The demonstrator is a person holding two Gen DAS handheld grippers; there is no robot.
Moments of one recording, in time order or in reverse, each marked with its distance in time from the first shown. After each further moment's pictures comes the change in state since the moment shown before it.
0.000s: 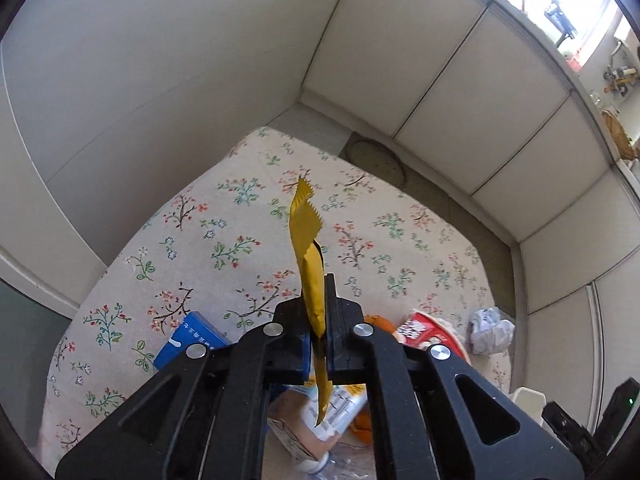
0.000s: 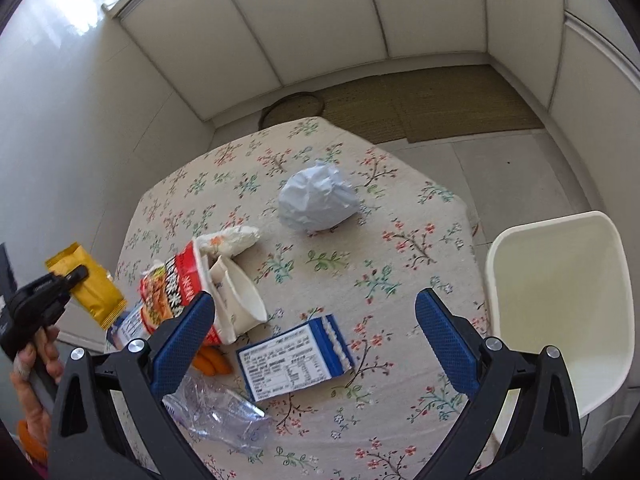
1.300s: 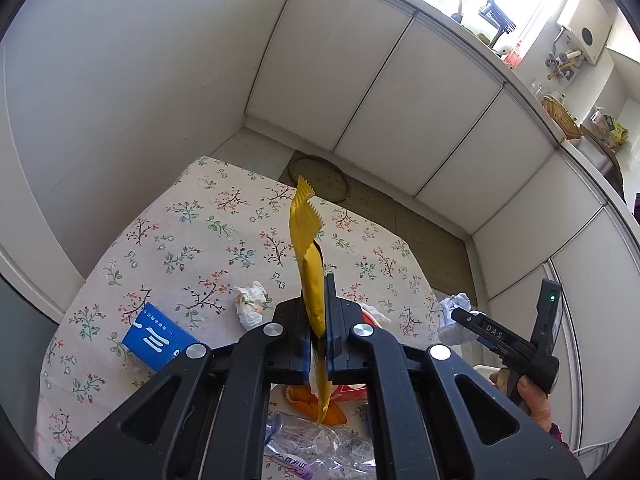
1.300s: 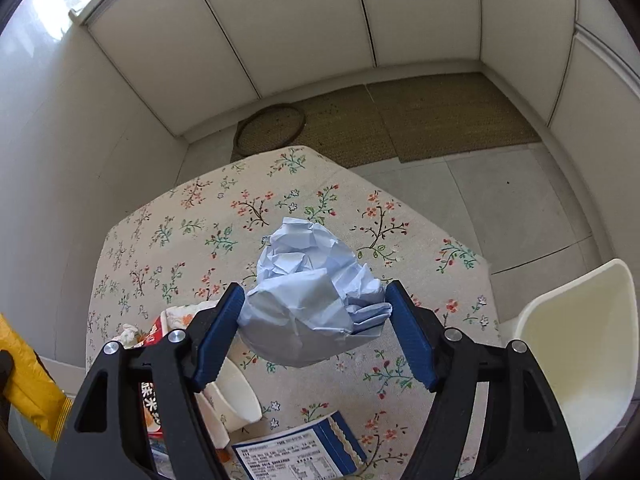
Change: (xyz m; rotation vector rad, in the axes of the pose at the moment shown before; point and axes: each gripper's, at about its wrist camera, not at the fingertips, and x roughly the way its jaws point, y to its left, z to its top) left arm -0.054 -0.051 -0.023 0.096 -0.068 -0.137; right arm 0.054 0.024 0.054 0.012 -0.032 -0.057
